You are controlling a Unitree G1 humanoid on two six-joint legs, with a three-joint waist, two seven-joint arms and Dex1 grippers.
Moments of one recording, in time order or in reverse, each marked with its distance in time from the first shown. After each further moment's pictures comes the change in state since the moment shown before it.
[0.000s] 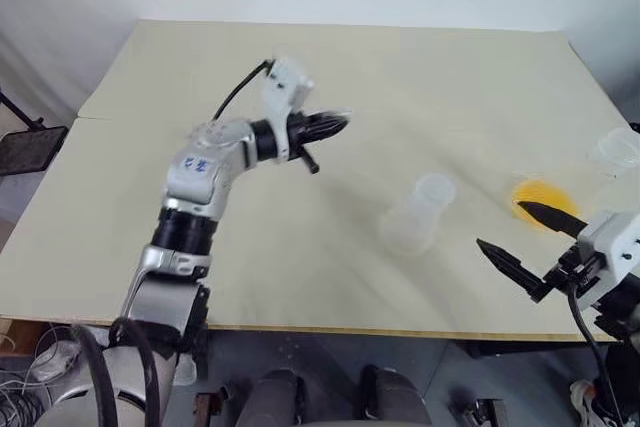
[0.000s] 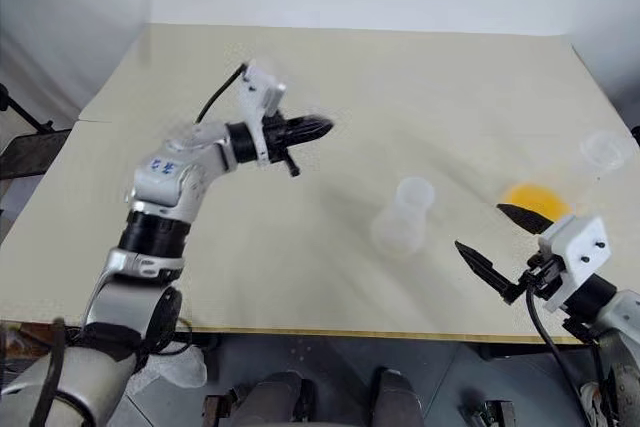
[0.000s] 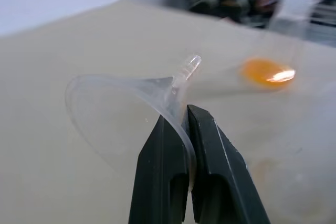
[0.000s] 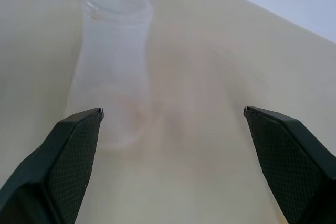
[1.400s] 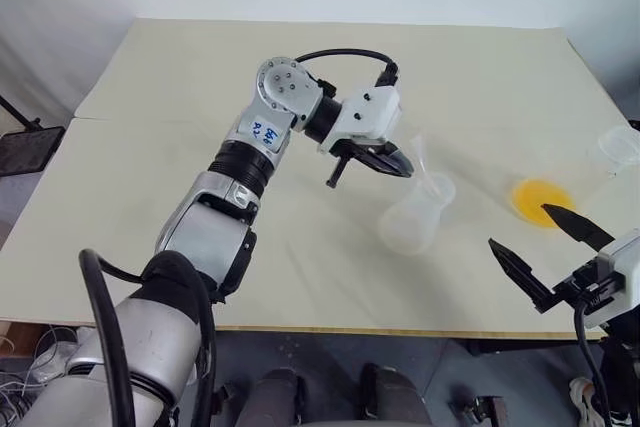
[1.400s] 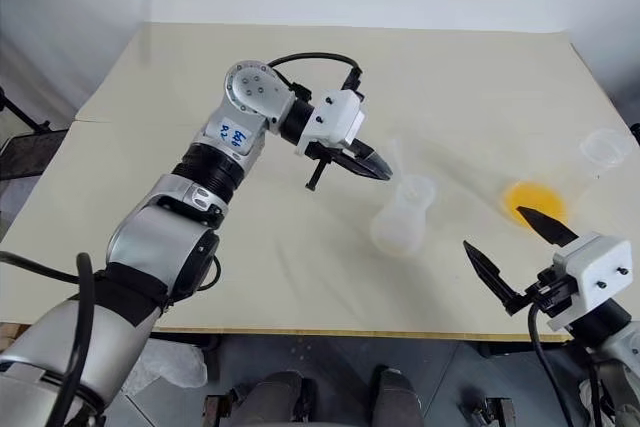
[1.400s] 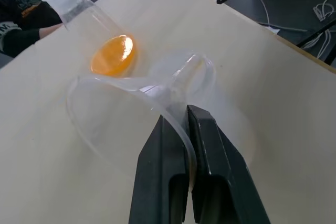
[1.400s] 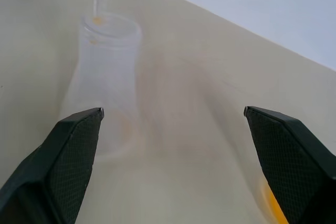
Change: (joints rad) left arm -0.378 -0.147 -0.142 0.683 0.284 -0.835 -0.589; right arm 0.091 0.104 -0.038 -0.153 0.003 -0.009 -0.105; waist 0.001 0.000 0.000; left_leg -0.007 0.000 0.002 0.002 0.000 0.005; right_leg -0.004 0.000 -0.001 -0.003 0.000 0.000
